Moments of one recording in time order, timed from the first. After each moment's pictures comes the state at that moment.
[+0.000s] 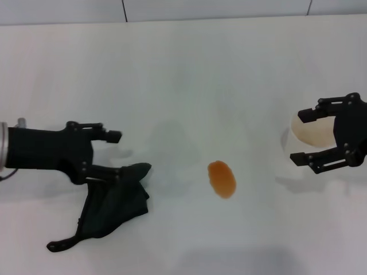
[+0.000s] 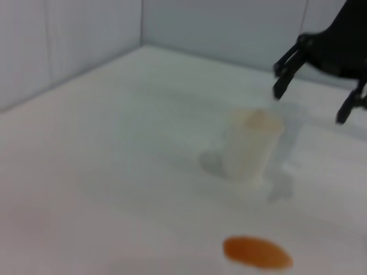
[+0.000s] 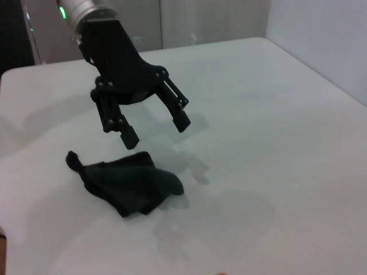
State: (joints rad) left arm -0.46 -2.06 0.88 0.95 2.12 1.67 -1.52; right arm 0.24 2.01 -1.17 -1.57 -1.99 -1.62 1.83
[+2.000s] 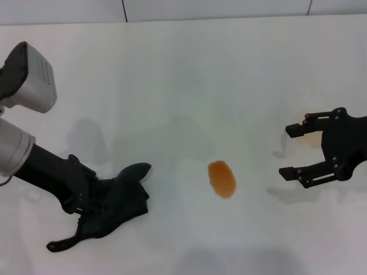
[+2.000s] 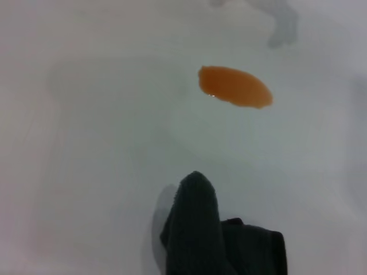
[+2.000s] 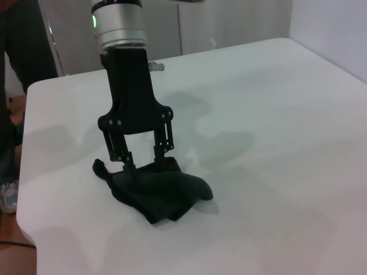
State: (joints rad) left arm -0.63 -2.08 0.98 0.97 2.54 1.74 -1.78; right arm 0.23 2.01 -1.23 -1.53 -1.96 -1.61 1.84
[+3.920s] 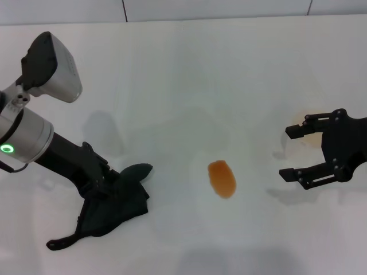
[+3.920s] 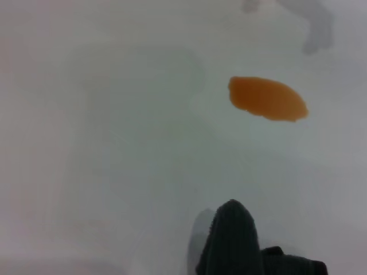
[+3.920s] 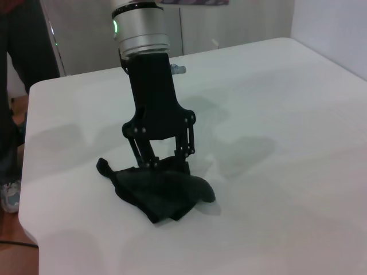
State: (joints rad) left arm -0.68 -2.08 1.06 0.94 2.54 1.65 -1.84; right arm 0.23 2.01 -1.23 -1.53 -1.96 -1.61 1.83
